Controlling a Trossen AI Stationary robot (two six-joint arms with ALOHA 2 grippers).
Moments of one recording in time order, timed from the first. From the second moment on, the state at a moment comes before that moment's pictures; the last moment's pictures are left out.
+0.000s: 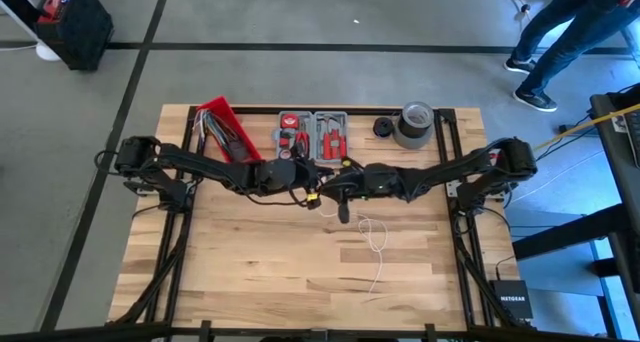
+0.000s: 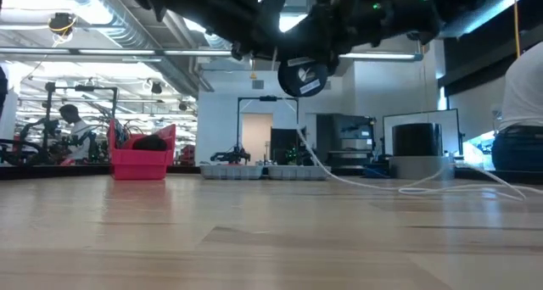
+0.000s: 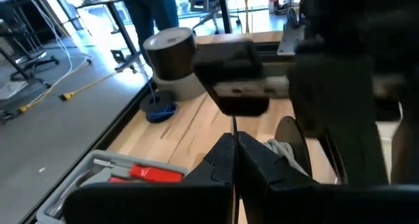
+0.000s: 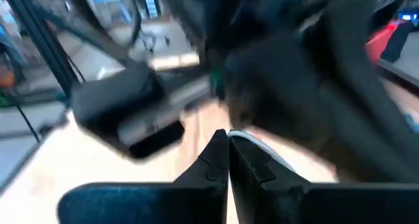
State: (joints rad) left arm -0.03 1.58 0.95 0.33 -0.44 0.07; right arm 0.05 1.57 0.78 0.59 0.04 0.16
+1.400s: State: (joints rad) left arm -0.04 1.56 0.95 0.34 -0.43 0.02; right arm 0.19 1.59 0.54 0.72 0.24 0.01
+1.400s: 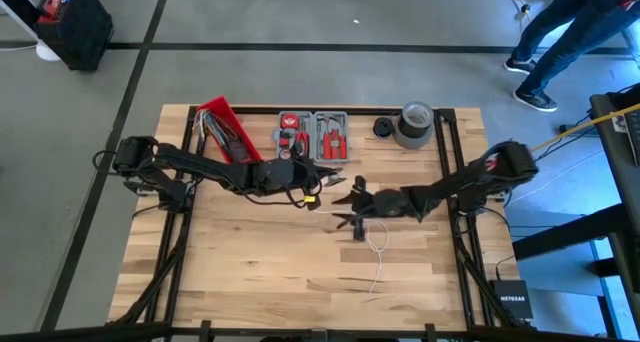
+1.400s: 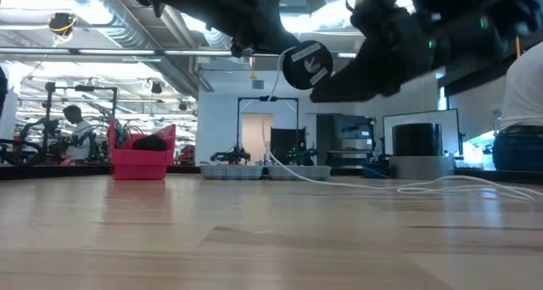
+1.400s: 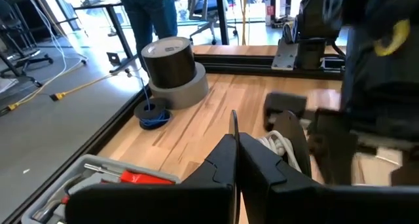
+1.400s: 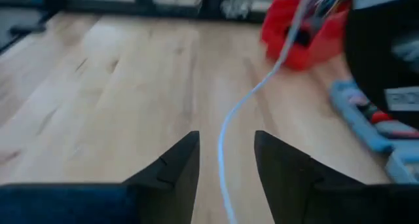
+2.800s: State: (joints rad) left arm -0.04 1.56 0.95 0.35 -0.43 0.02; right arm 0.13 1.88 0.79 0.69 0.12 0.05
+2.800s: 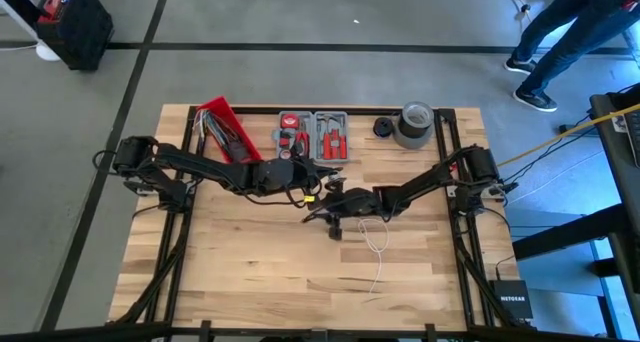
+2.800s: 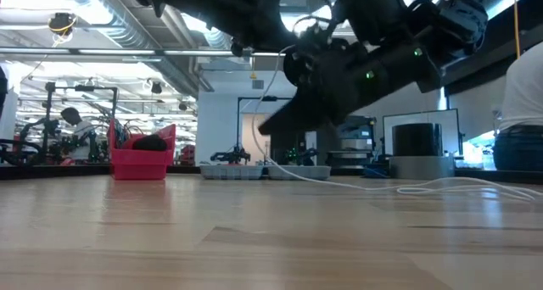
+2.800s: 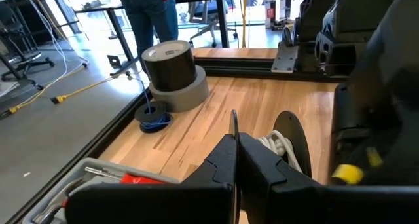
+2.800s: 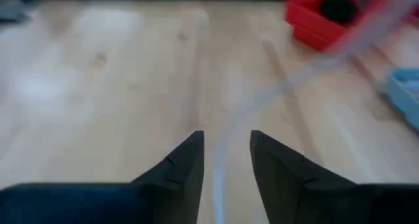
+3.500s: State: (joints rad) left arm -0.04 1.56 0.95 0.35 -0.43 0.02; right arm 0.13 1.95 0.85 0.76 0.21 0.05
